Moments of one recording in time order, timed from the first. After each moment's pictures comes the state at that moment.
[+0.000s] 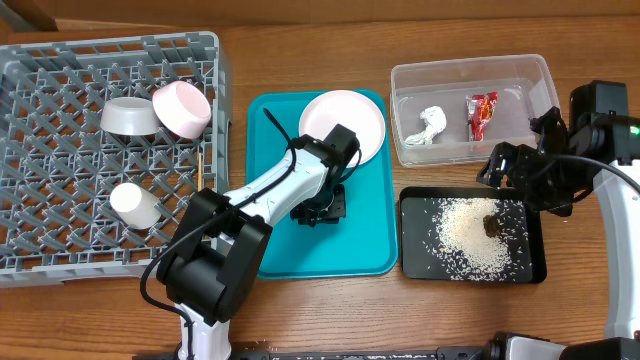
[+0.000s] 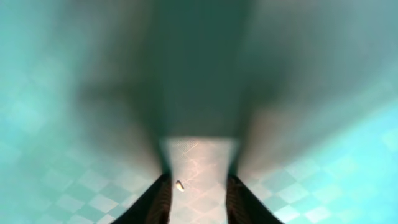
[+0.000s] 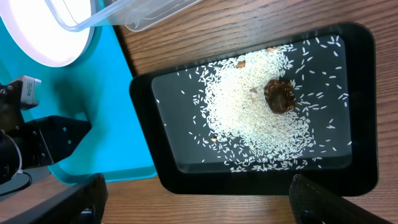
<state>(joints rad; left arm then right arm) -0.58 1.99 1.32 -0.95 0.04 -0.63 -0.16 1.46 1.41 -1.40 -0.30 0.16</state>
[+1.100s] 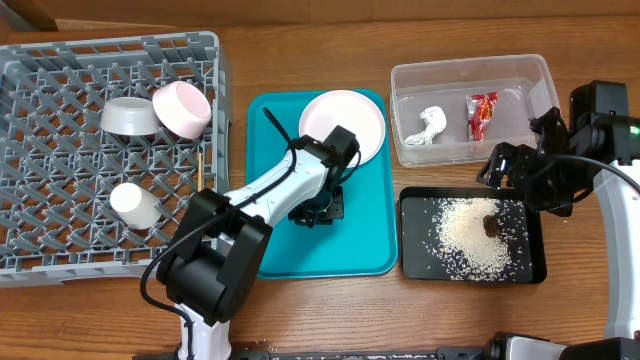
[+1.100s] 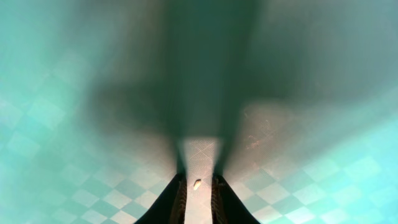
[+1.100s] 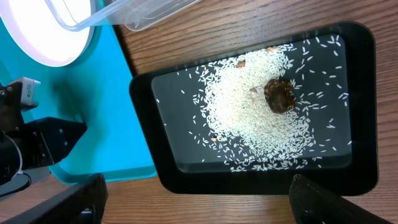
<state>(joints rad) -0.58 1.99 1.32 -0.97 0.01 -0.63 -0.16 1.46 1.41 -1.40 -0.31 0.16</state>
